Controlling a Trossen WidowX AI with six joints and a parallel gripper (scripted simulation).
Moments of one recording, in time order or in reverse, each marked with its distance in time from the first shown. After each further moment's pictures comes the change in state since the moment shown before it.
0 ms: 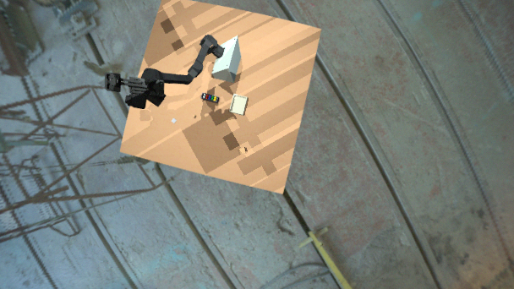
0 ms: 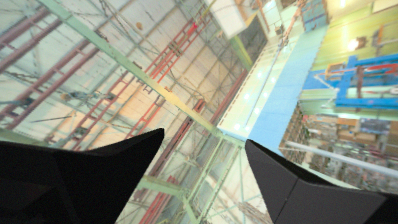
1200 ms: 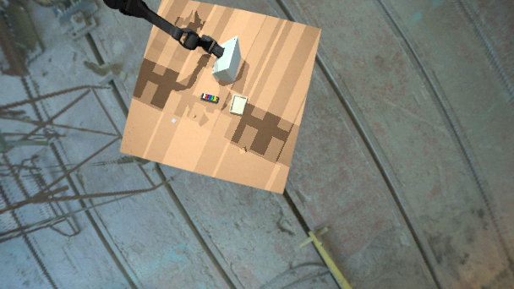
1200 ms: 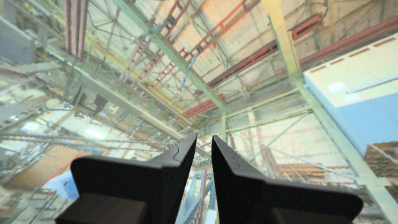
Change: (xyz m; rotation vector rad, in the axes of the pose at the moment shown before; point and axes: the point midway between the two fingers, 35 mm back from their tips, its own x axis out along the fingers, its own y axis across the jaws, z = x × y) arm -0.037 0.152 -0.415 -0.308 0.710 0.572
